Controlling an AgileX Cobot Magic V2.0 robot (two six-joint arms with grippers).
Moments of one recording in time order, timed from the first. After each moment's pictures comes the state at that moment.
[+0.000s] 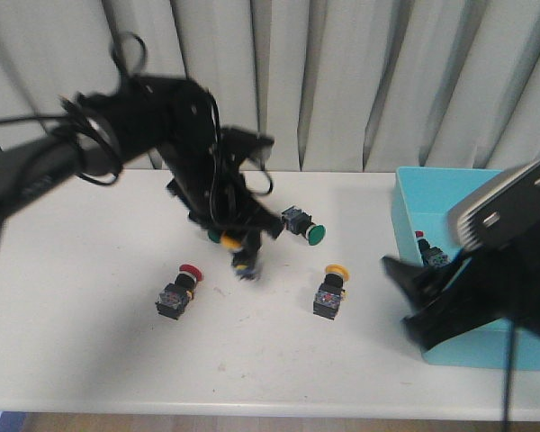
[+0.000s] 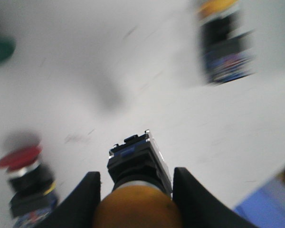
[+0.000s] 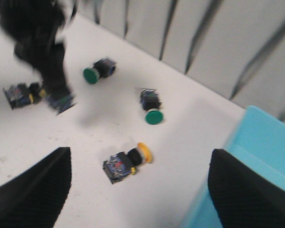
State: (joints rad) left arm -0.49 2.09 -1.91 -0.24 1.18 0.14; right arm 0.43 0.99 -0.61 -0.01 0.16 -0.25
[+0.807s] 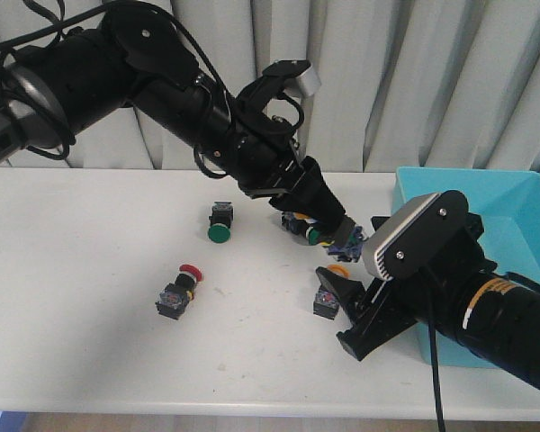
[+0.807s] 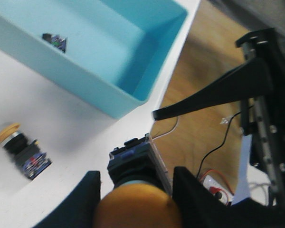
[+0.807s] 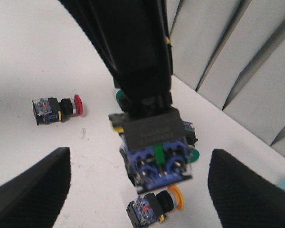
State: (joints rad) left arm -0.49 1.98 -1.92 -0.80 1.23 0.59; right arm 0.55 1.17 -0.57 -0.07 -0.14 -0.25
